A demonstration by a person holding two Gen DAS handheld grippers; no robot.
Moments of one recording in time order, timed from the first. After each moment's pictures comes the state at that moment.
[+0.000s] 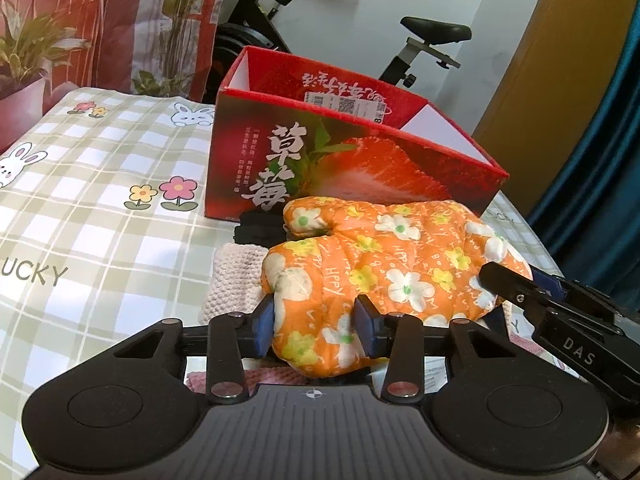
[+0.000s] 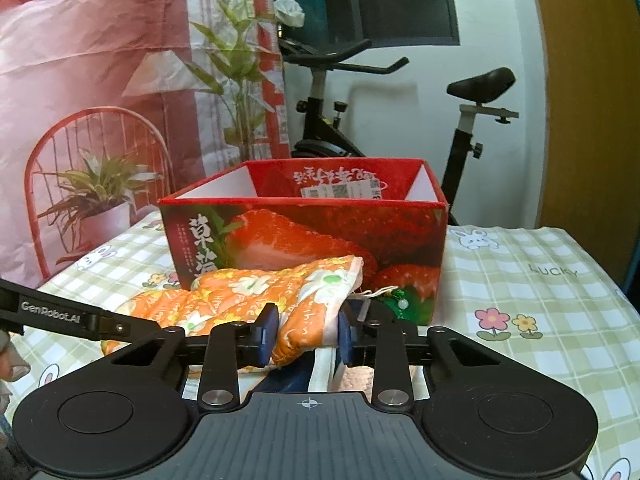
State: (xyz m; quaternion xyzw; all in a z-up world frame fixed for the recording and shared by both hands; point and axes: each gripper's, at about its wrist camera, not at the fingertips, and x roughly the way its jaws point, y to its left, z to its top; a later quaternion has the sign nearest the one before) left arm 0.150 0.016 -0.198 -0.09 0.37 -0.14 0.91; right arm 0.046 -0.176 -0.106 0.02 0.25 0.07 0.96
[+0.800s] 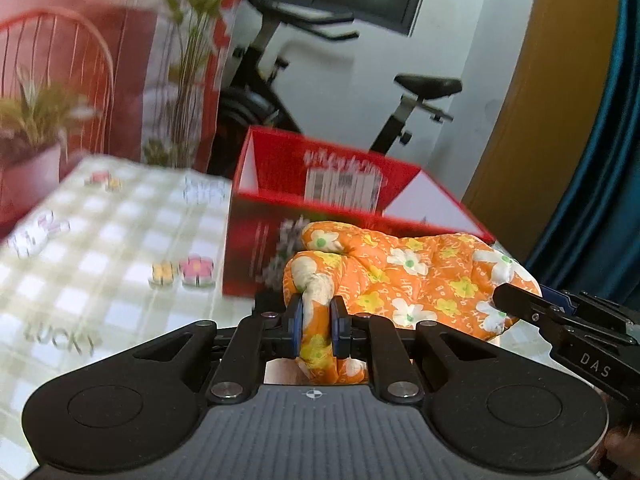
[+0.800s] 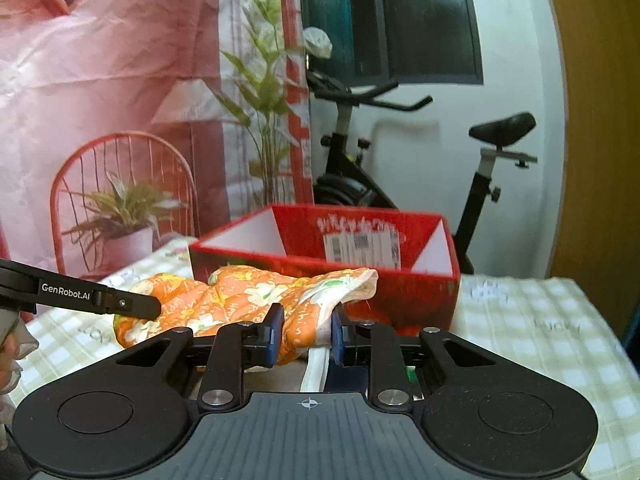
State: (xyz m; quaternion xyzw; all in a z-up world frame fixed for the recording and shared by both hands) left arm 0.138 0.024 -0.148 -0.07 0.28 -0.13 0.95; right arm 0.039 -0.169 -0.060 -0.01 0.20 0.10 0.97
